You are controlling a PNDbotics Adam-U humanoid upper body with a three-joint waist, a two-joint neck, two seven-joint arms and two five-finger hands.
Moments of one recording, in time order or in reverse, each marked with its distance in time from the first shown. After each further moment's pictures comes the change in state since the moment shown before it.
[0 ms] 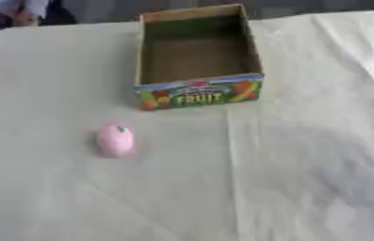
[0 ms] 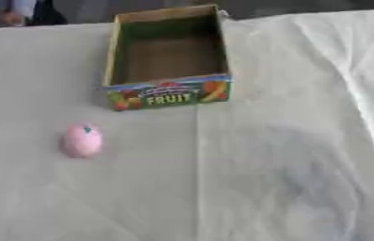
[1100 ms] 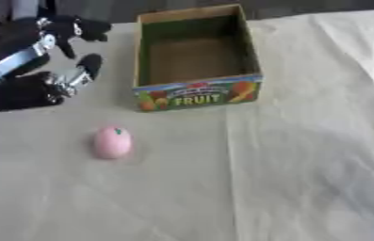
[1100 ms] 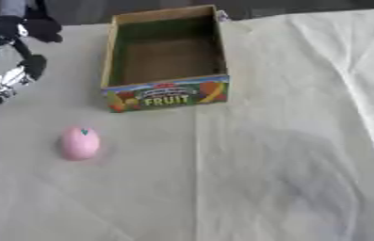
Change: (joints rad) left arm -0.129 0.302 -0.205 -0.001 -0.191 0.167 -0.746; right arm 0.000 0.000 0.009 0.000 0.006 0.006 0.020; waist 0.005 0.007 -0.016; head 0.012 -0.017
